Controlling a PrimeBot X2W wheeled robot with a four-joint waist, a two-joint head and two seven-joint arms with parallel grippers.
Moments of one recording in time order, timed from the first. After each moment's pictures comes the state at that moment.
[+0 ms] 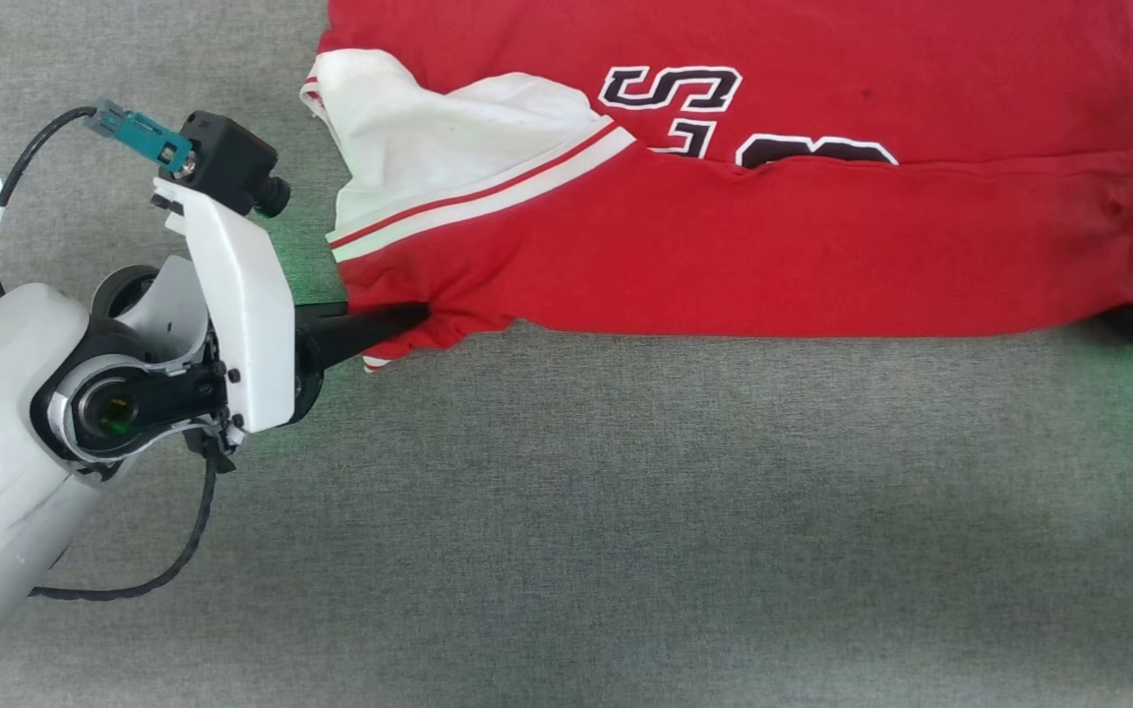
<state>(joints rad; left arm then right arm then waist) -0.93 0.77 -0.94 0.18 -1.48 -0.08 0.61 -0.51 -0.75 0.21 0.04 0.79 0.13 0.86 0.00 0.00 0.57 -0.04</state>
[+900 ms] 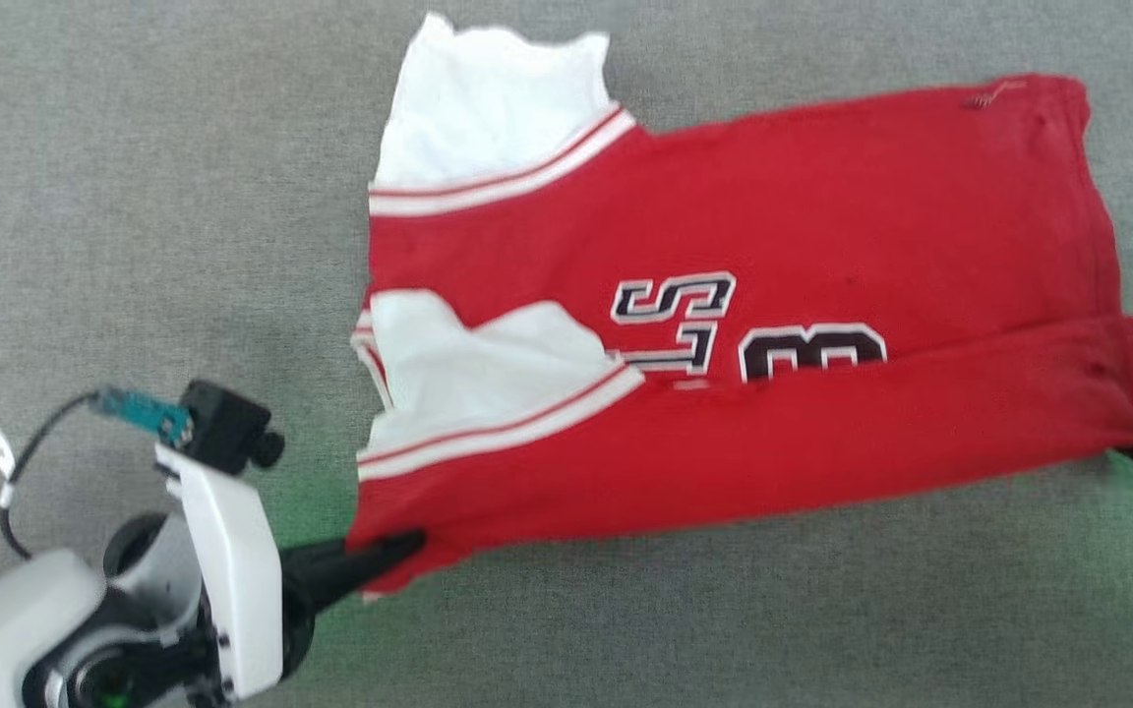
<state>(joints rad) -0.54 0.97 -0.96 -0.15 -1.51 -0.06 0.37 -0.32 -0.89 0.27 0.00 0.92 0.13 0.86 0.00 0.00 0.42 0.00</state>
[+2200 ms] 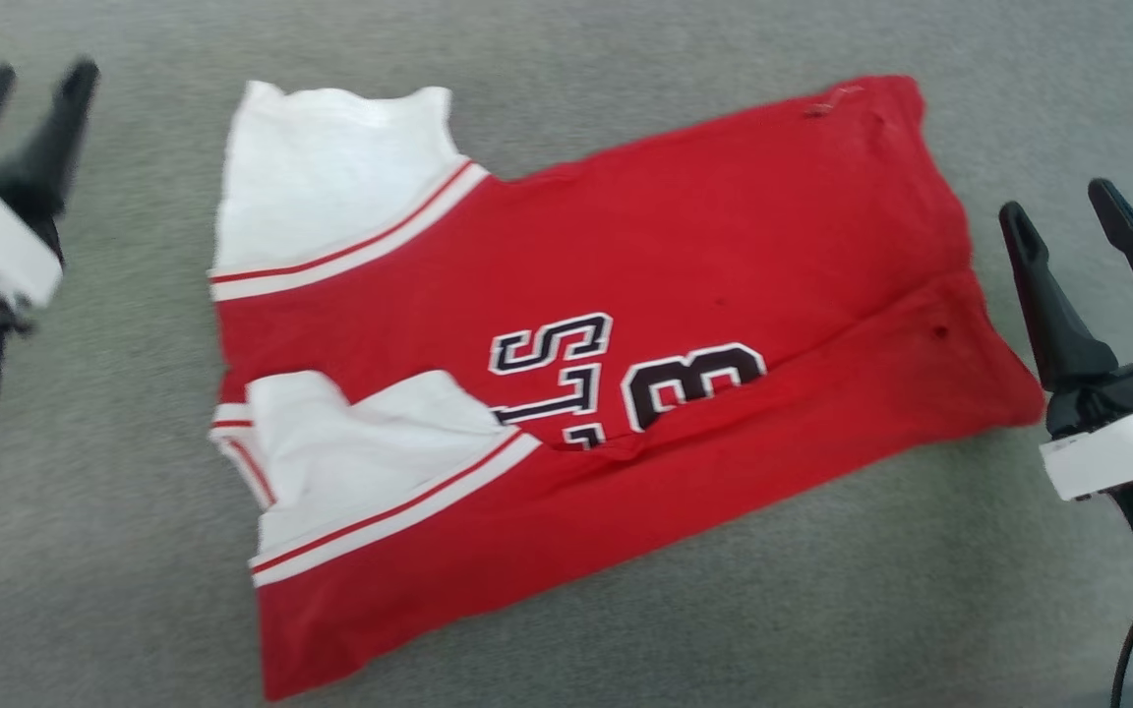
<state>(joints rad) -0.84 0.91 -0.72 0.26 -1.29 0.08 -0.03 -0.27 -0.38 0.04 -0.14 0.53 0.13 0.09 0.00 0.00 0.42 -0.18</state>
